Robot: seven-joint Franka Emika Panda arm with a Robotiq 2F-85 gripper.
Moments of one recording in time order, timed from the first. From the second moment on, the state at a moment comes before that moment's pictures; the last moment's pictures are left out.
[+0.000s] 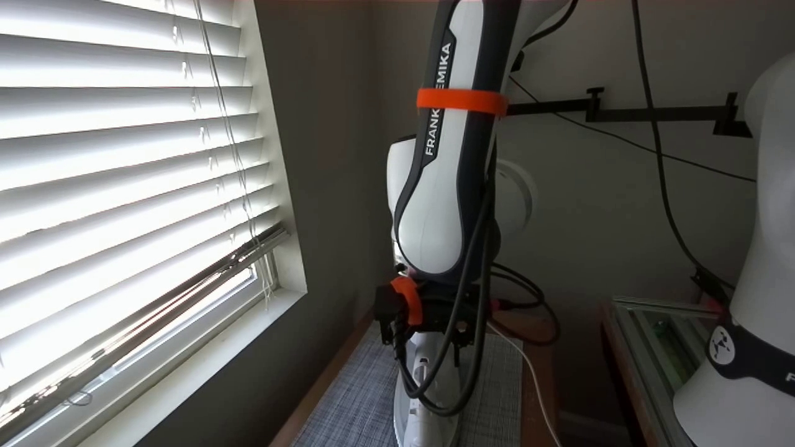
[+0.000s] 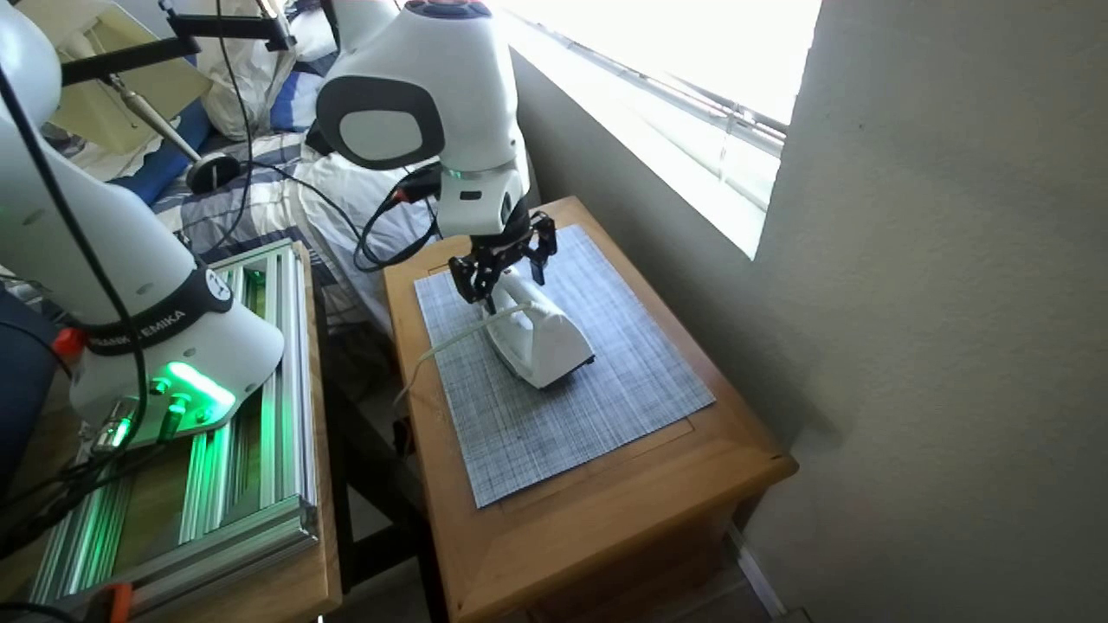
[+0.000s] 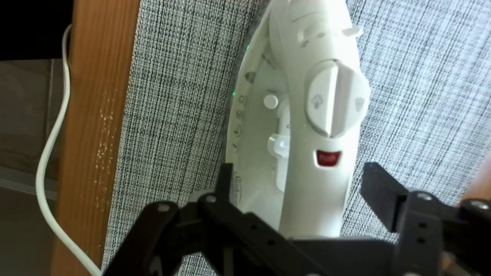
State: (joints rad) arm 0.00 0.28 -0.07 -2.75 0.26 3.02 1.00
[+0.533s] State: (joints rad) arm -0.02 0.33 -0.05 -2.72 0.30 3.02 0.94
